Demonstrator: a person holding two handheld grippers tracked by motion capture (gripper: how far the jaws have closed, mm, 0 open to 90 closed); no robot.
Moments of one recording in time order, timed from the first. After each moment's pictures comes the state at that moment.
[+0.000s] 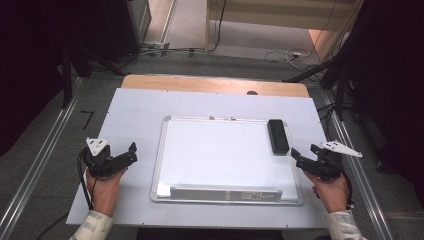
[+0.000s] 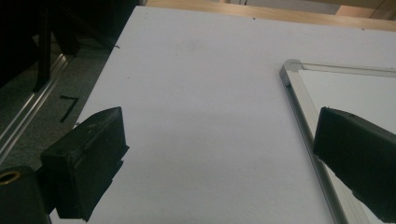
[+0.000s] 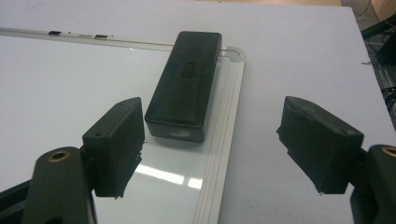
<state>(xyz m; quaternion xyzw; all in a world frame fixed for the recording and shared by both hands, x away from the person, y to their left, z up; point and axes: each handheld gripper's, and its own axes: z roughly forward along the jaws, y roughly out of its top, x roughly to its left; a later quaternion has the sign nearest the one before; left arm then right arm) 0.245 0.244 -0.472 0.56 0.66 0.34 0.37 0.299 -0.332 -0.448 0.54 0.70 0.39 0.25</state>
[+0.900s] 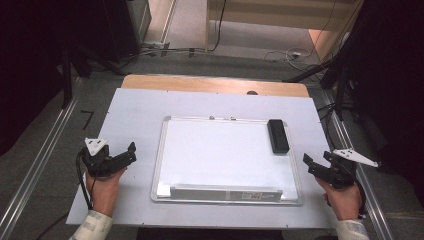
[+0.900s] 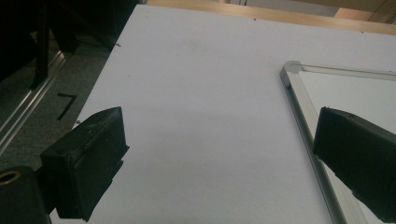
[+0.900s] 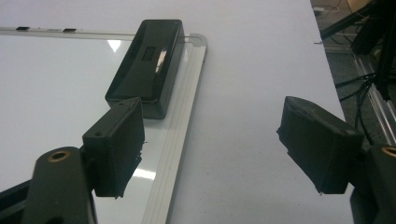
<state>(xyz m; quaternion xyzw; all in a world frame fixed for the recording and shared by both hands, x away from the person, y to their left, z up) 0.245 0.246 -0.471 0.56 0.66 0.33 0.38 0.283 -0.362 -0.452 0.57 0.69 0.38 0.26</state>
